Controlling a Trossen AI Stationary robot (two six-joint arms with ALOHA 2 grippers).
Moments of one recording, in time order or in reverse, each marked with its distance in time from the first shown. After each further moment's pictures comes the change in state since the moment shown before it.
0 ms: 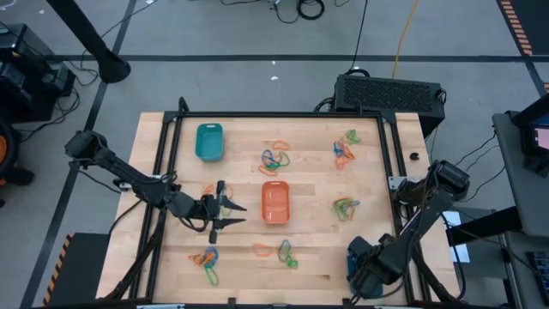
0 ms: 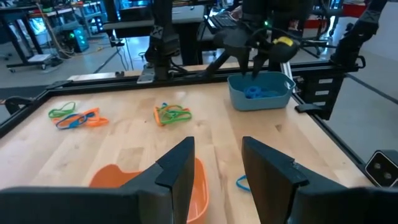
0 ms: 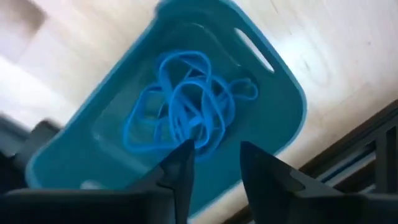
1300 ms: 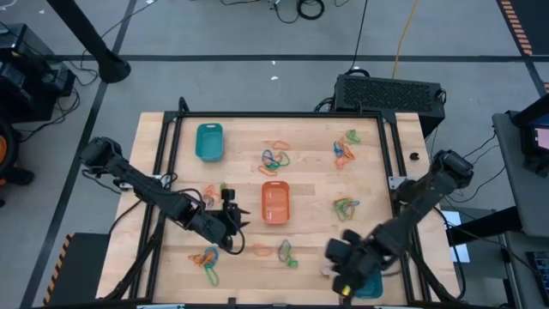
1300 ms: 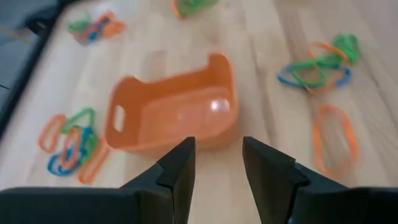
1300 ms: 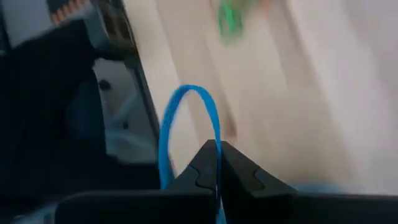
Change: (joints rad) left arm -0.029 0.264 0.347 -0.682 -0.166 -0.098; right arm -0.086 -0.108 -0.004 0.402 0.256 -0.463
